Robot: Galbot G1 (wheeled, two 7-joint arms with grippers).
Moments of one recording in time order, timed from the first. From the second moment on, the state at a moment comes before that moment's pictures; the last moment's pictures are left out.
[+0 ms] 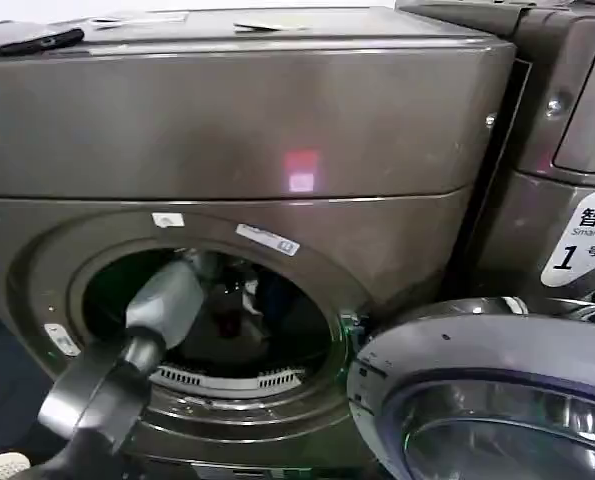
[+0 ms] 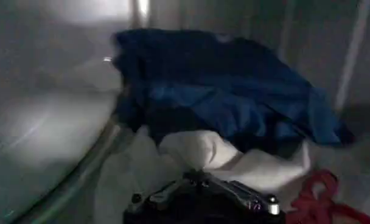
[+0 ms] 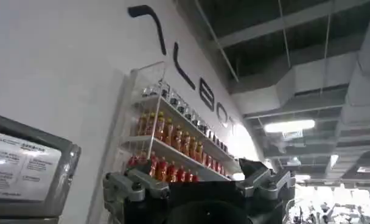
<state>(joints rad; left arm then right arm) 0.13 -1.36 -0.17 -0.69 0.35 0.24 0.53 -1.72 0.95 2.32 1.92 0.77 -0.35 -0.03</state>
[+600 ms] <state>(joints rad) 0.42 -1.45 -0.36 -1.13 -0.02 0.01 0.04 -1.71 0.95 2.31 1.93 0.75 -0.29 -0.03</state>
